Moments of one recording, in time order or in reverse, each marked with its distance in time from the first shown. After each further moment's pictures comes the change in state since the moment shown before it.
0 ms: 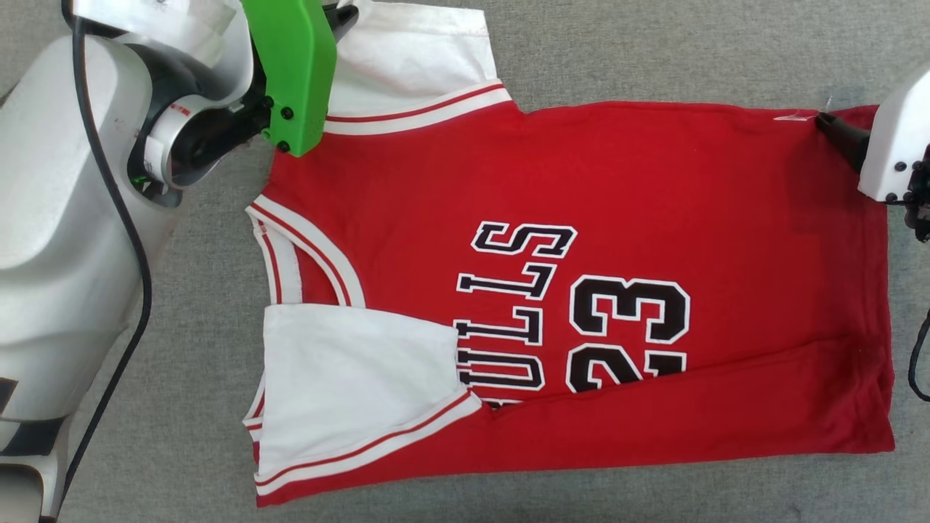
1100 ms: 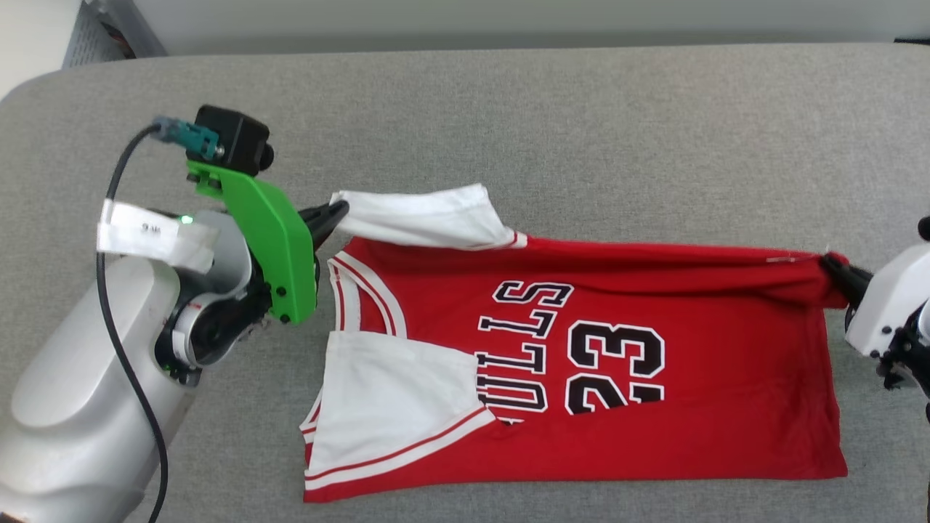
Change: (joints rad) left arm 0.437 0.036 0.066 -0.038 -0.123 0.068 -0.215; right arm 0.320 -0.130 0.103 0.126 0.316 0.000 -0.455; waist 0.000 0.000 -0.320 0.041
